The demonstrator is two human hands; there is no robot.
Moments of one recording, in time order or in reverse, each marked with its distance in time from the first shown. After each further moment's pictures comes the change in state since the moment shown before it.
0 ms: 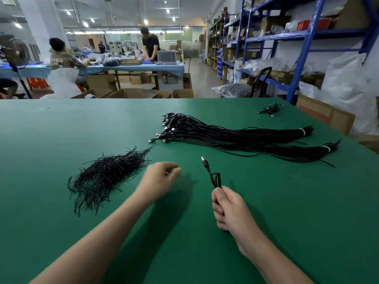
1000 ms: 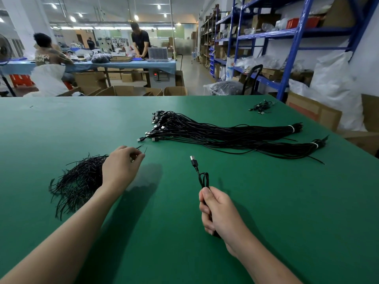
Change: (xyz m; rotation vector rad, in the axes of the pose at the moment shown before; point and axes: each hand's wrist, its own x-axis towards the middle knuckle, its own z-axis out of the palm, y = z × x) left_hand 0.038 -0.051 -0.026 0.258 0.403 0.014; right_hand 0.001 0.002 0.000 -0.013 -0.026 0.010
